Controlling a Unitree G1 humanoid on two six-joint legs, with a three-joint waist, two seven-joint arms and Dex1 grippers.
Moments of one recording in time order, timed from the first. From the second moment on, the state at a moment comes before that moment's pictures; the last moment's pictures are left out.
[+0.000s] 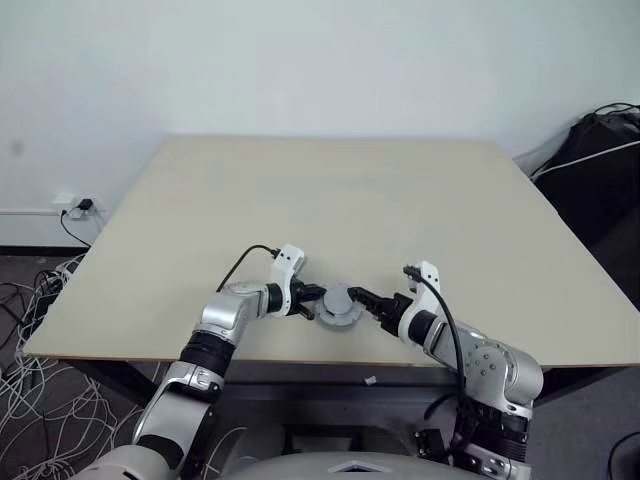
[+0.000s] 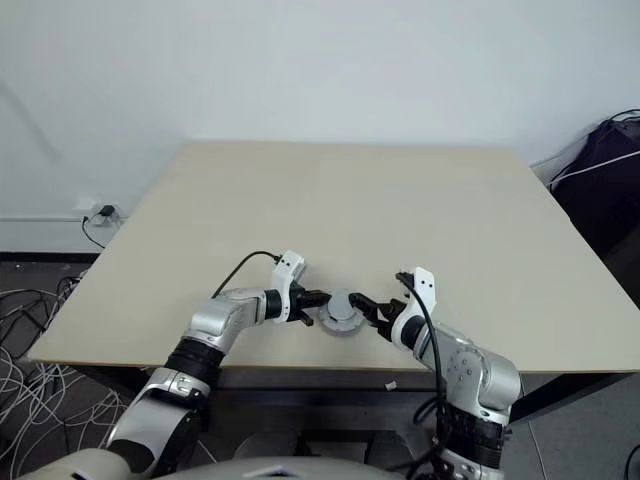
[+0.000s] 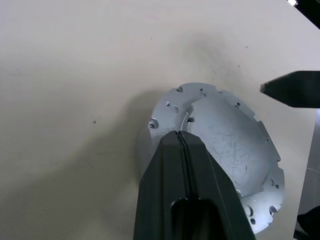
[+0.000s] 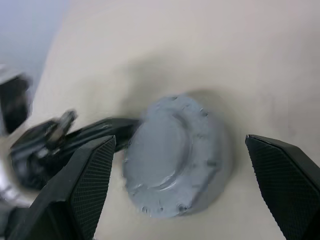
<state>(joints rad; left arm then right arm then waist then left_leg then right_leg) -0.46 0.11 -0.18 0.44 -0.20 0.65 -0.74 -0.15 0.06 -0.43 -0.31 0.50 1.34 0.23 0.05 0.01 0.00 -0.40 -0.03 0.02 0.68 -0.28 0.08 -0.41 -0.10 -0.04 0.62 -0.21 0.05</state>
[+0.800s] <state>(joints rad) -0.46 0.12 -0.18 0.44 -0.19 0.64 -0.75 -0.18 0.08 -0.48 -0.14 0.64 1.41 0.11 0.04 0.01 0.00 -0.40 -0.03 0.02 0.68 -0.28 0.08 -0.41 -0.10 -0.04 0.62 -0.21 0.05</state>
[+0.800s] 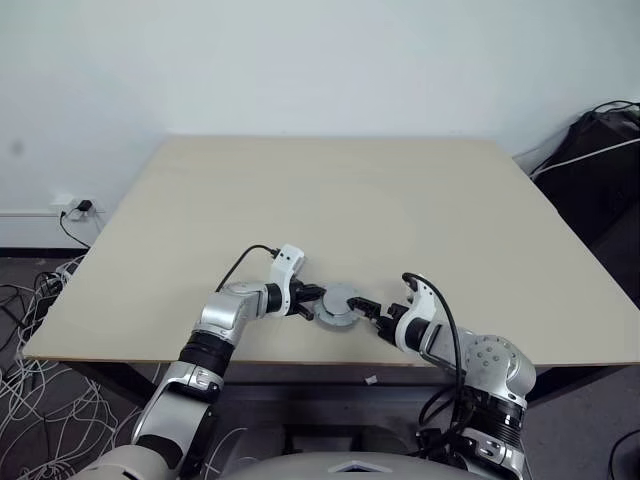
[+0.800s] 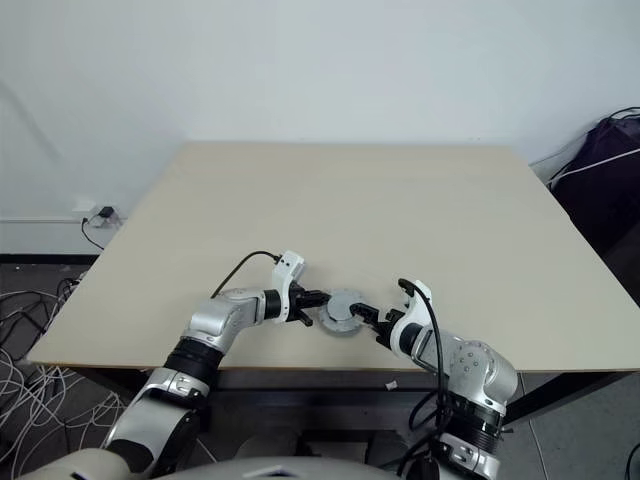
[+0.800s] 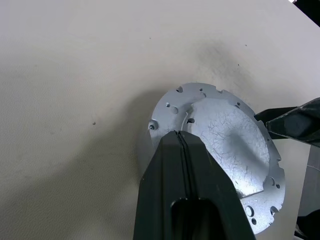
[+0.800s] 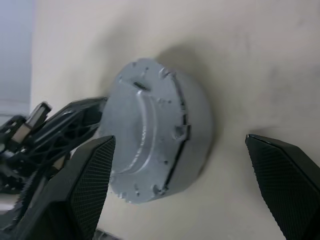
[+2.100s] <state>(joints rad) -0.41 0.15 -0.13 0.40 -0.18 0.64 -0.72 -0.24 0.12 -0.51 0.04 0.87 1.38 0.06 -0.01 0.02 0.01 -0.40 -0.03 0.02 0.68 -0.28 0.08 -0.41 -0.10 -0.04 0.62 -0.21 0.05</state>
